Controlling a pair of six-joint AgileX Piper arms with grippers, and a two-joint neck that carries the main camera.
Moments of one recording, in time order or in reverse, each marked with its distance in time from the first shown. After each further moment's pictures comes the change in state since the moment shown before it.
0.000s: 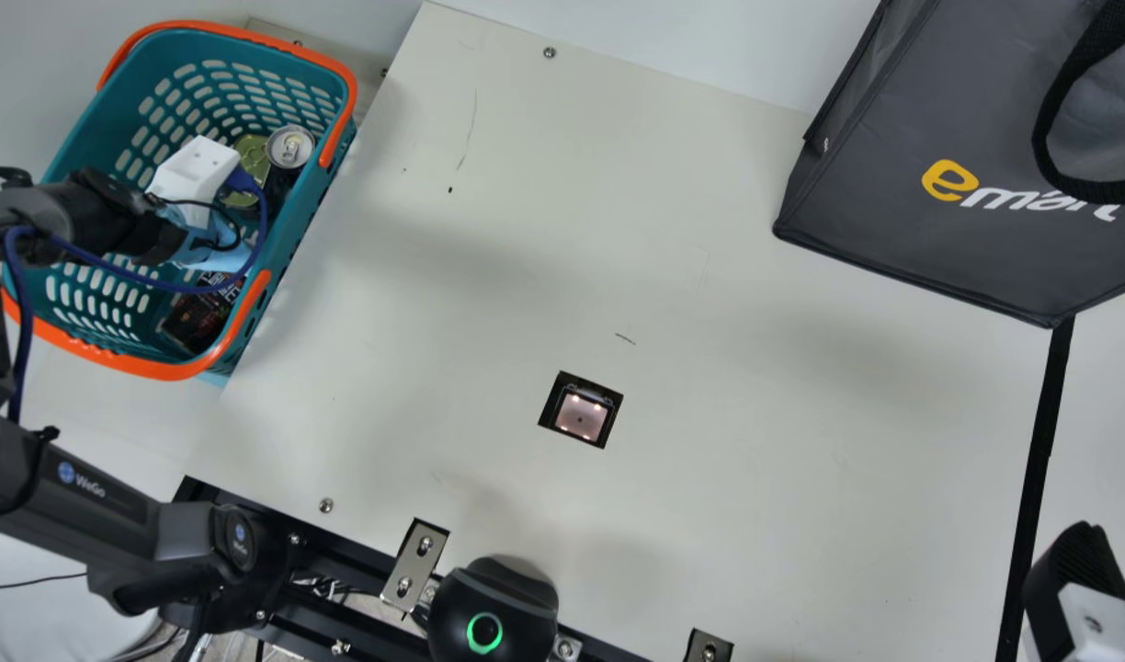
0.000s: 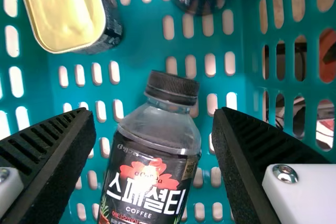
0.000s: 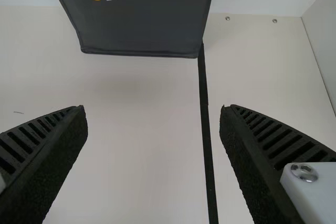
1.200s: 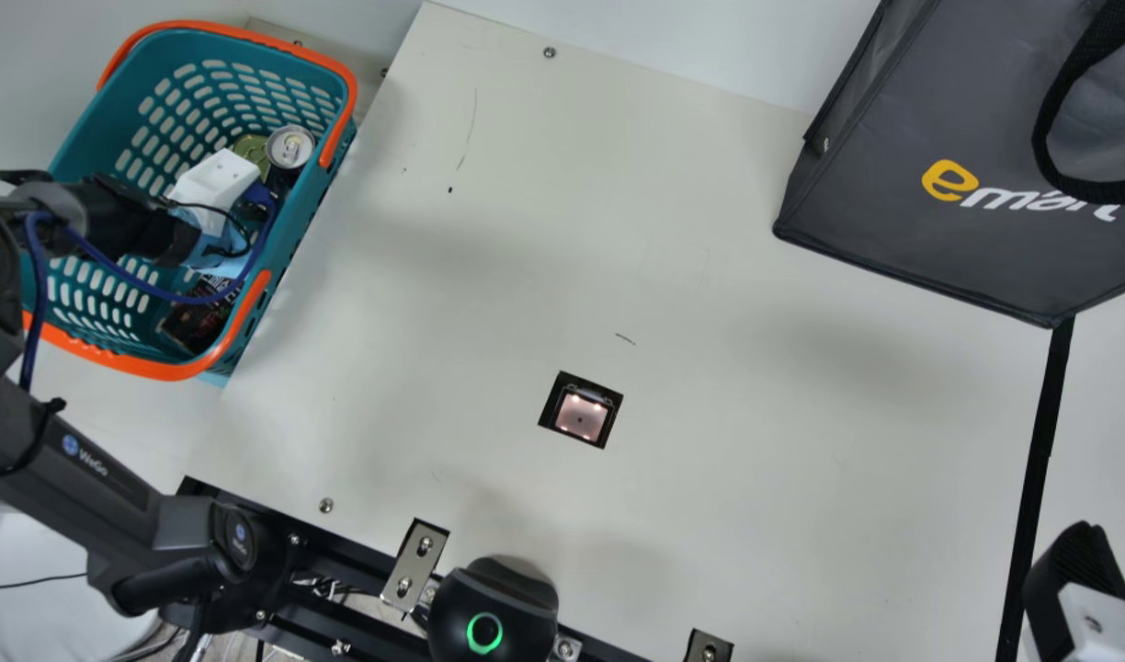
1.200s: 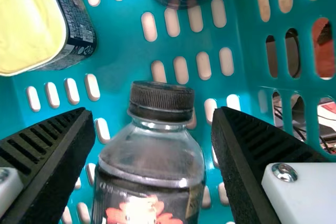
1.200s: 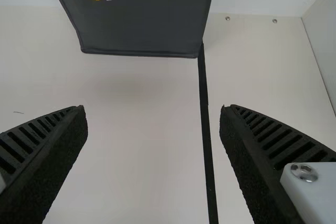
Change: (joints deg) left arm 0.6 7.3 -2.9 -8.3 0.0 14.5; right arm 0.0 0.0 0.0 0.0 0.0 0.0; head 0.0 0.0
